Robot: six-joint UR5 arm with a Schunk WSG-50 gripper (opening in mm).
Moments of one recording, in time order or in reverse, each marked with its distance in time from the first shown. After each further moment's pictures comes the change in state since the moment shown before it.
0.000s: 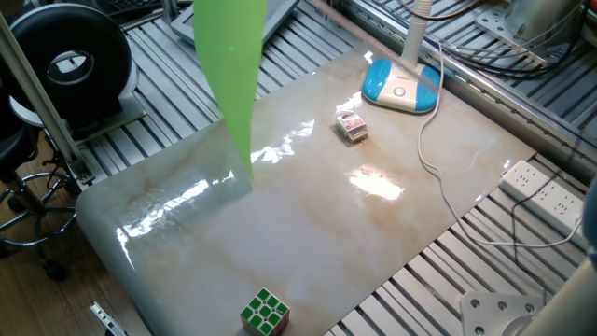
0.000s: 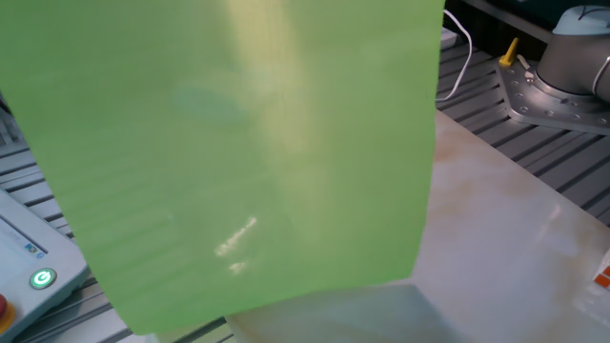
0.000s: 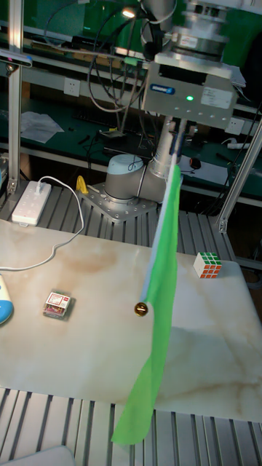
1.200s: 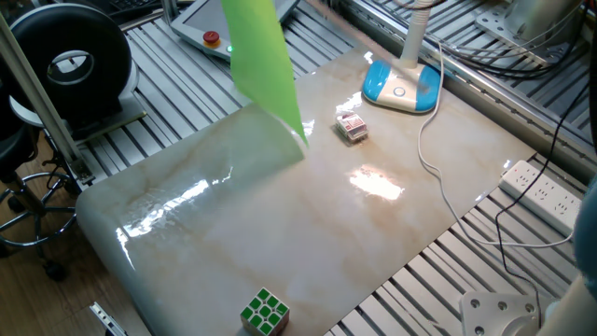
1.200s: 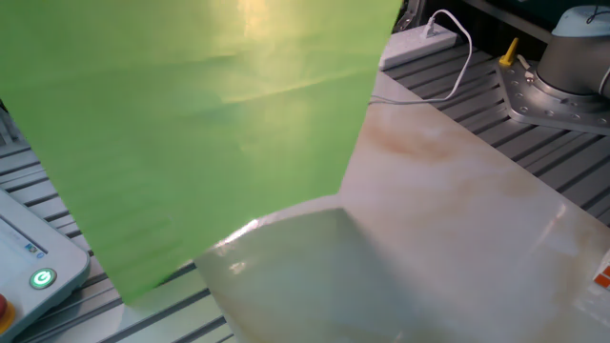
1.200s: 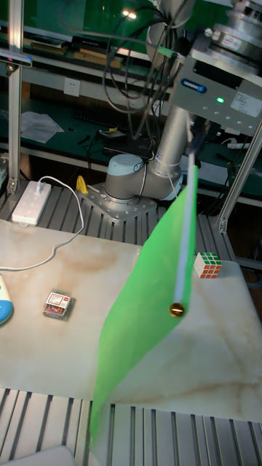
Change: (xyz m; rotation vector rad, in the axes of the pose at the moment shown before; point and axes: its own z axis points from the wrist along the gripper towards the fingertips) arm -0.004 0.061 -0.005 0.144 -0.036 0.019
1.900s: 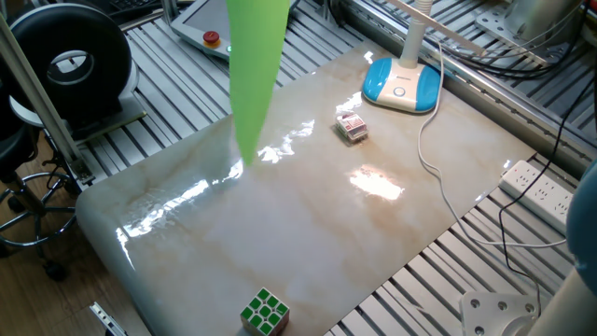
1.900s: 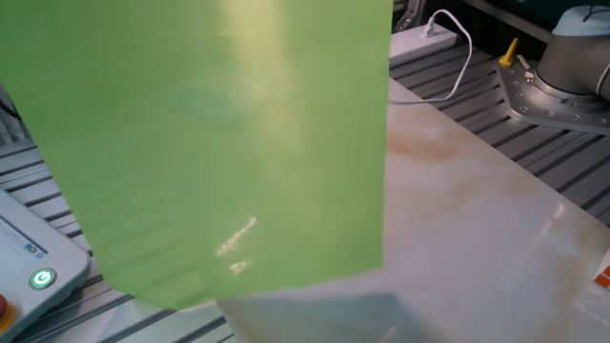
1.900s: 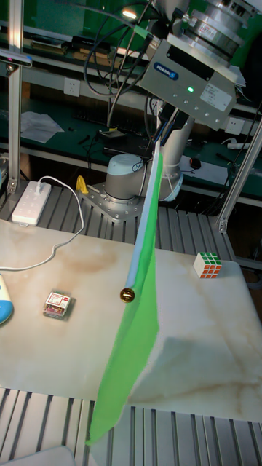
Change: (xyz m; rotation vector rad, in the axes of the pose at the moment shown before) arm -0.011 -0.089 -0.004 0.158 0.014 -0.093
